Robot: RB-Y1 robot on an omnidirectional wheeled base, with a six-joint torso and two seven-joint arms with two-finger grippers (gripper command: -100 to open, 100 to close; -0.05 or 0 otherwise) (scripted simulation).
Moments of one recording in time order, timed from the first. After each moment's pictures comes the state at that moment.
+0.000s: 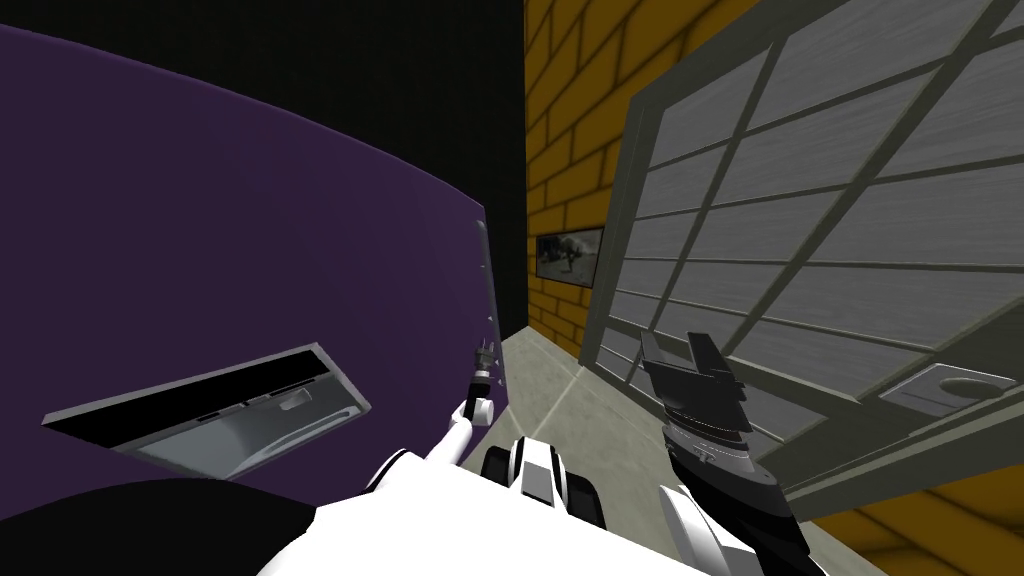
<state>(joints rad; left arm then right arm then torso) -0.24 0.05 0.03 -0.68 0.25 -1.03 0.49 0.52 -0.03 0.02 -2.25 0.10 -0.64 -0.16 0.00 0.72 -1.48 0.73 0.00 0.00</state>
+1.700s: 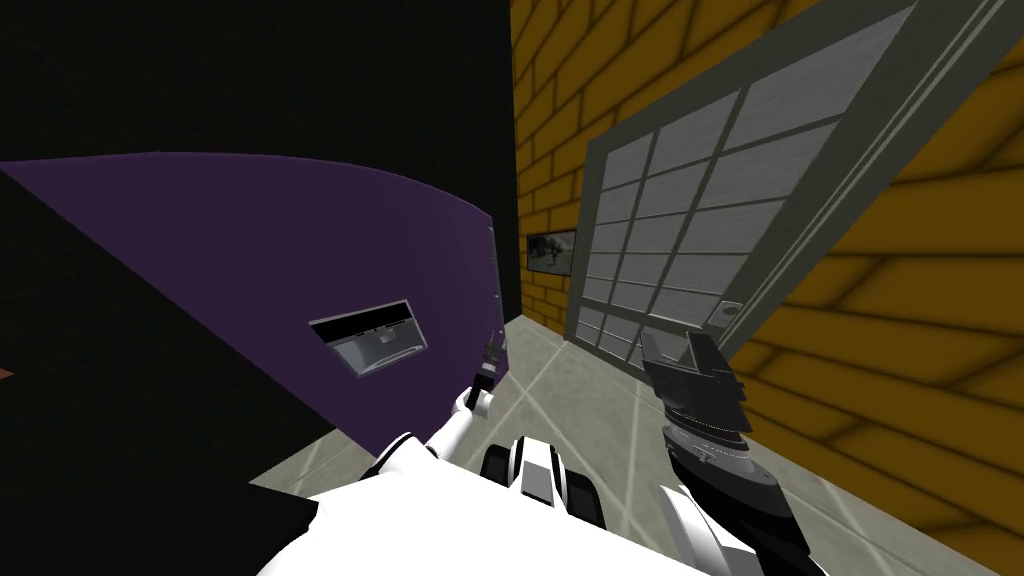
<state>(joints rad) -0.29 0.12 -0.11 -0.71 0.17 -0.98 0.58 0.52 -0.03 0.02 -2.25 0.10 -0.64 -0.16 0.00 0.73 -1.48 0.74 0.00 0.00</state>
